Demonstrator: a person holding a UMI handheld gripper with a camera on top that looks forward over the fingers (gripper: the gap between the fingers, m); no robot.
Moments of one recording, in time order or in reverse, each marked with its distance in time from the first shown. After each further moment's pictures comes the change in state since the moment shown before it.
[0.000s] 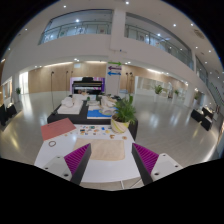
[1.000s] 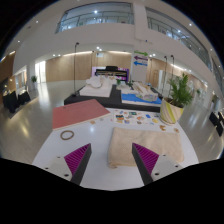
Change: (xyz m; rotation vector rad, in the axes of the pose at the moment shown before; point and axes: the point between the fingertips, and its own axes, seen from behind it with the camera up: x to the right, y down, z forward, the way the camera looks) arm -0.263 0.128 0.246 -0.070 -0.212 -0.081
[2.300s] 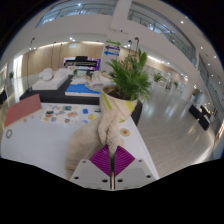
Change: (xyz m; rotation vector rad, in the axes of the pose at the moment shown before) arm 0.323 0.010 0.076 -0.107 0.288 0.028
